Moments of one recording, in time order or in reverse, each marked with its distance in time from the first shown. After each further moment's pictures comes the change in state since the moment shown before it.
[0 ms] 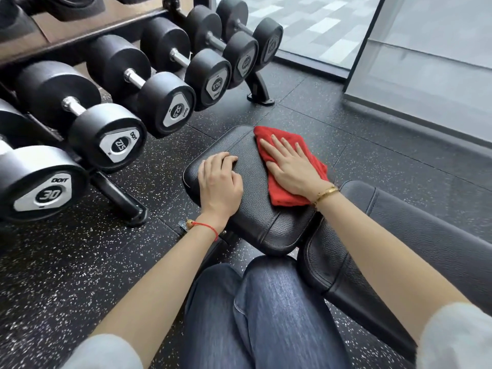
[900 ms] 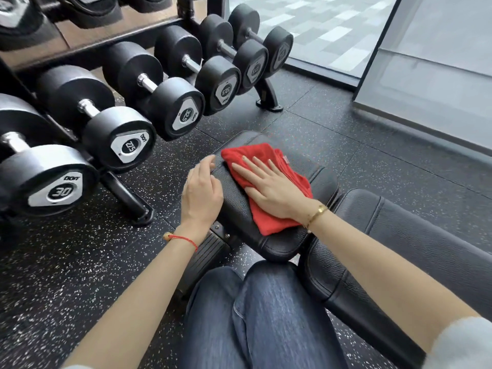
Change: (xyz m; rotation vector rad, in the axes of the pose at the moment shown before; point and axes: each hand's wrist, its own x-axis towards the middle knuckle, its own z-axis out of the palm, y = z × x) left_hand -0.008 -0.025 -0.035 -0.177 0.035 -0.087; right_hand -0.019 -0.041 0.014 -0.015 -0.036 -0.305
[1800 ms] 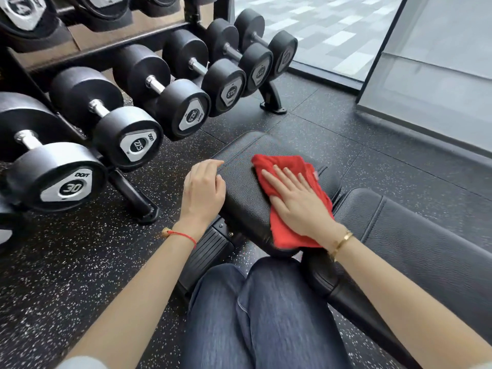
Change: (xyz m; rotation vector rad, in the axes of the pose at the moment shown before) left_hand -0.004 -0.007 -0.014 0.164 -0.068 0.107; right_hand -0.054 0.002 0.006 -0.027 0.086 0.209
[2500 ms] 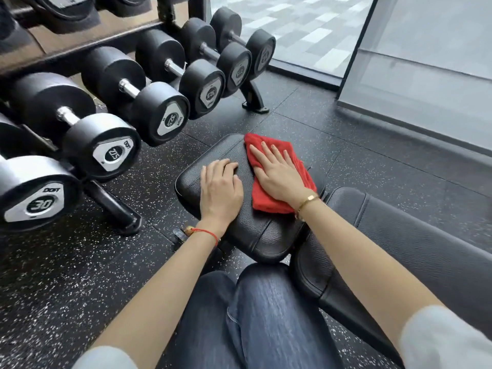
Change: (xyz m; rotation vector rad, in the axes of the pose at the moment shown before) left_hand 0.020 0.045 0.058 0.011 -0.029 0.004; right_hand 0.070 0.016 -0.010 0.055 -0.024 0.175
